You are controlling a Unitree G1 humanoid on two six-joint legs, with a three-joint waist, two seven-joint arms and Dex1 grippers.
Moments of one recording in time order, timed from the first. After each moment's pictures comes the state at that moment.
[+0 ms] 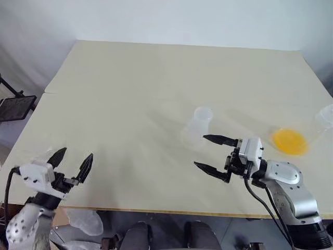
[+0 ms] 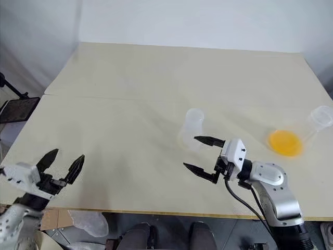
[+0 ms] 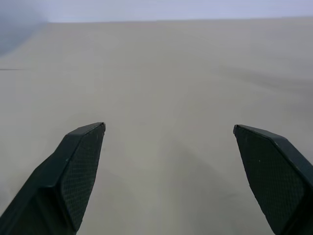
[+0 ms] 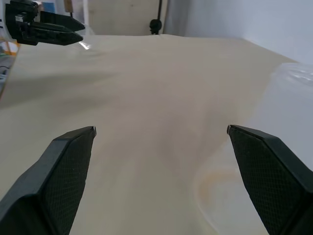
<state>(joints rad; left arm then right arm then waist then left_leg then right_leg) 0.39 0.25 0.52 -0.46 -0.44 0.08 -0.40 -0.13 -0.57 0.00 -0.26 0.47 0.05 1.02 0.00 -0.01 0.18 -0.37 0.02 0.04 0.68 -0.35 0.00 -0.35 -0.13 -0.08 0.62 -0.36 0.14</state>
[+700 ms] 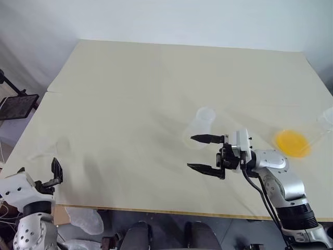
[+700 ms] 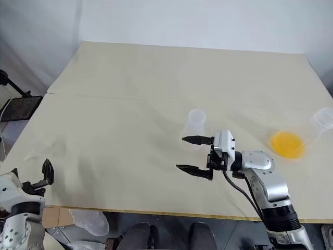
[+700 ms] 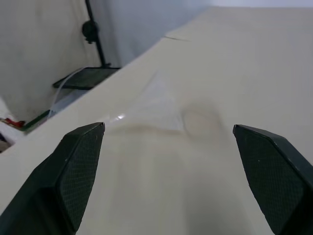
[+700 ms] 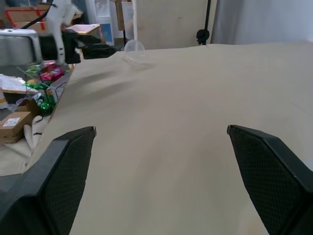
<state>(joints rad) 0.28 0.12 0.59 -0.43 -0.28 0.17 0.05 -0.27 -0.55 0.04 -0.15 0.53 0.15 1.18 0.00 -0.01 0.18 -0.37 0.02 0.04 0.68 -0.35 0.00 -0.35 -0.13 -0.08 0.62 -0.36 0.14</state>
